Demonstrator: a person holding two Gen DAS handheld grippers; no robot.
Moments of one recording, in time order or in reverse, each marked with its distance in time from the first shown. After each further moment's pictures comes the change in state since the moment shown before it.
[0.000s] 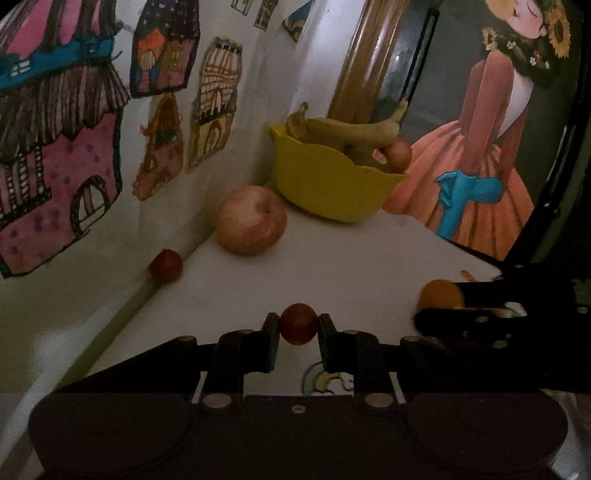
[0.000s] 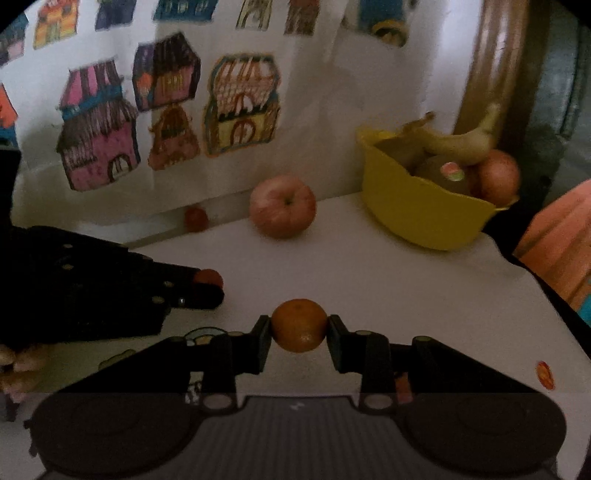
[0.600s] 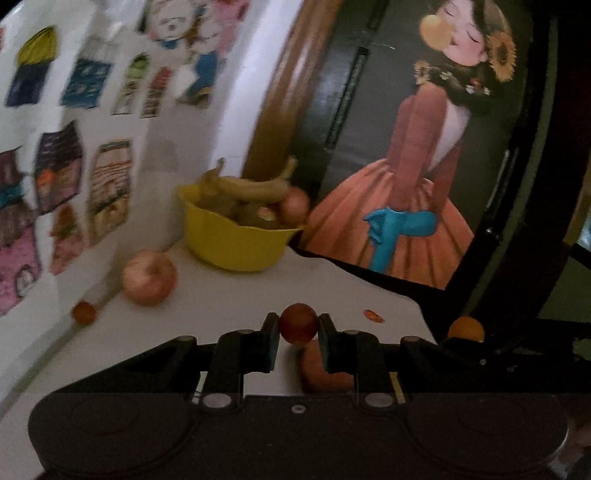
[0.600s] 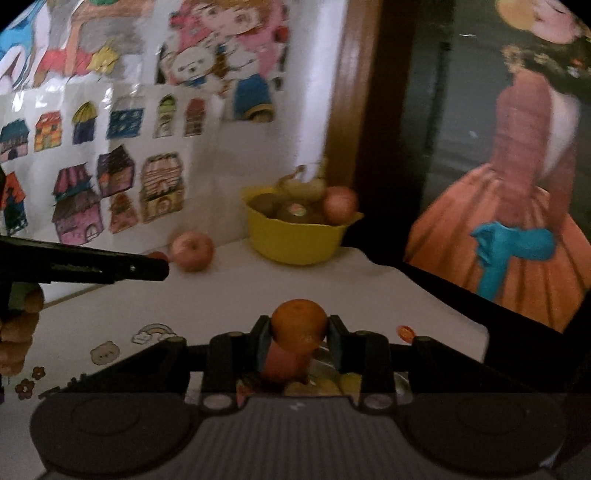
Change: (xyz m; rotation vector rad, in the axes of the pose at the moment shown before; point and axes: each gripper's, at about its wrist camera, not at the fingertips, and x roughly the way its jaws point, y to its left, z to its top) left arm -0.052 -0.111 0.019 0.048 -0.116 -0.110; right arm -0.147 -0.052 -0.053 0.170 -0.168 -0.222
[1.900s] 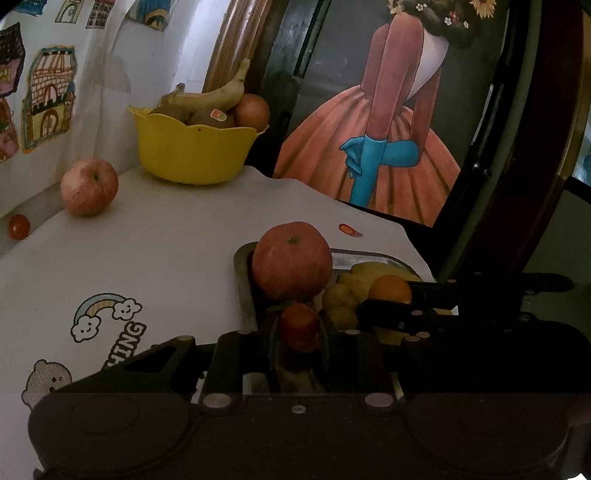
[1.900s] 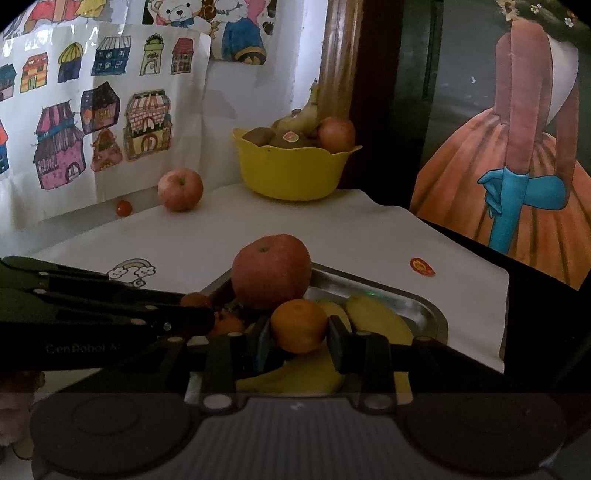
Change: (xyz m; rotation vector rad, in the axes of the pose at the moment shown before) left arm 0.051 -0.026 -0.077 0.047 0.146 -0.040; right arm 0.047 -0.004 -0.058 -0.007 0.088 0.037
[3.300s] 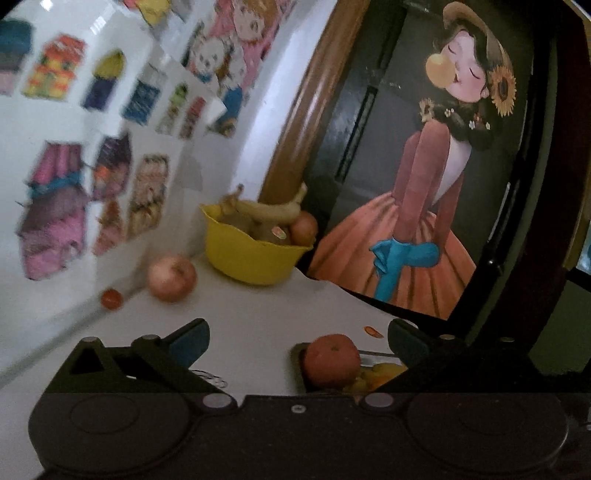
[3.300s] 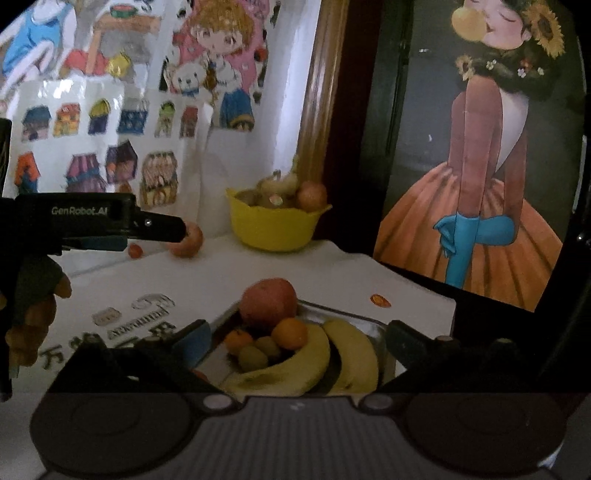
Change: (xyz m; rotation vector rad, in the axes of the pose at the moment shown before) left arm -0.112 0.028 0.028 -0.091 -0.283 0.084; right arm -0.105 0.031 -0.015 0.012 -0.193 -0.104
